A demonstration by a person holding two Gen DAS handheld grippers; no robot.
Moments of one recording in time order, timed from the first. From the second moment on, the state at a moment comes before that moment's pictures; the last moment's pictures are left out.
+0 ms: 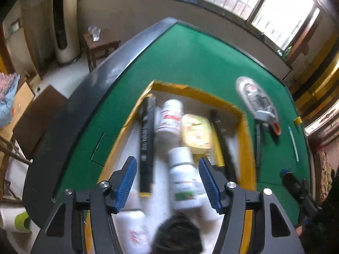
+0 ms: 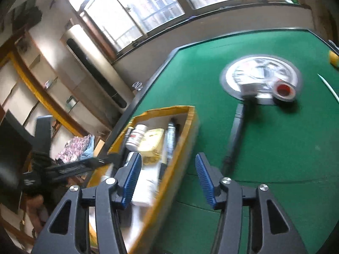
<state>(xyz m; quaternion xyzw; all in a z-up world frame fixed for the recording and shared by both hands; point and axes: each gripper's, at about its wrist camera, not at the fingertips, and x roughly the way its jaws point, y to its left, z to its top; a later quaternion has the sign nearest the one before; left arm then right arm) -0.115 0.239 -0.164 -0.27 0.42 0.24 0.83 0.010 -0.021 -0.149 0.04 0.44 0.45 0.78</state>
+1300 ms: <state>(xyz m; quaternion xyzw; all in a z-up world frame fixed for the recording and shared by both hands) 0.085 0.095 -0.217 -0.13 0.55 0.14 0.82 0.074 -0.156 -0.217 0.16 0.48 0.37 0.78</state>
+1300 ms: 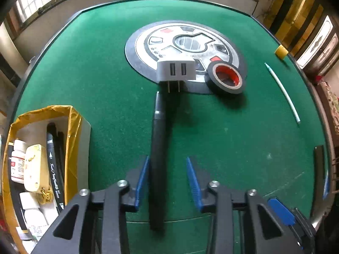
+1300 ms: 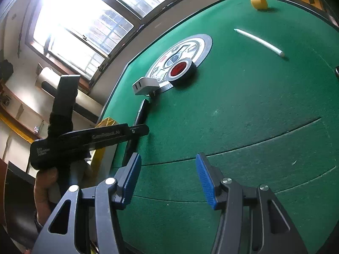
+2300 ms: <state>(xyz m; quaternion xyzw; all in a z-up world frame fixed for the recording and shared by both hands) -0.032 0.112 -0.176 -0.26 0.48 0.02 0.84 0.083 -0.128 -0.191 0.13 0.48 0.35 0.79</state>
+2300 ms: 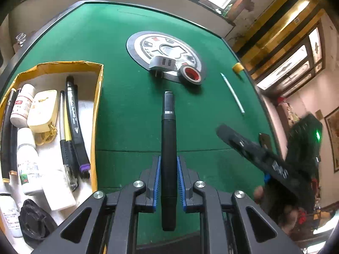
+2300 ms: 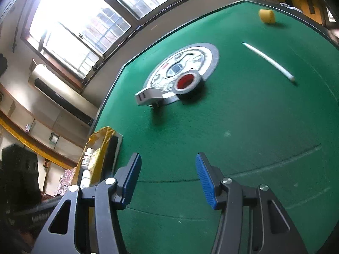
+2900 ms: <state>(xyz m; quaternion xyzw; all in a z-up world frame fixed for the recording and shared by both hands) -0.064 0.146 -0.155 -0.30 0.44 0.01 0.85 0.097 -0.031 -0.172 0.03 0.49 0.38 0.78</state>
